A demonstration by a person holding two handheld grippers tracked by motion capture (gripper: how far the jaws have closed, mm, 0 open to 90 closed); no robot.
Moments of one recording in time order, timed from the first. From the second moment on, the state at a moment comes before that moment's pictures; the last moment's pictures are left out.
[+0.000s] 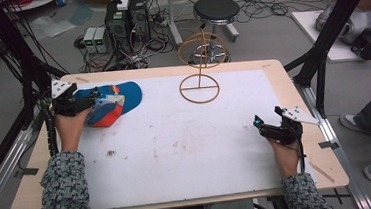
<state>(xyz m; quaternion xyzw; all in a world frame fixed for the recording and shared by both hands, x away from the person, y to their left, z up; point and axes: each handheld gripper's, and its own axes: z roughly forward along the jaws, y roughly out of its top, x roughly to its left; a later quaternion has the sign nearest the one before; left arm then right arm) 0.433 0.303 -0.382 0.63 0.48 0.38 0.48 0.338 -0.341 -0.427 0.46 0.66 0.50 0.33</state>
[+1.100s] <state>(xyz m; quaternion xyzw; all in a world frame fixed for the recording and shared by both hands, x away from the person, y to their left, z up) 0.445 0.304 -0.401 0.68 0.47 0.35 0.44 0.338 -0.340 -0.427 0.46 0.66 0.50 0.33</state>
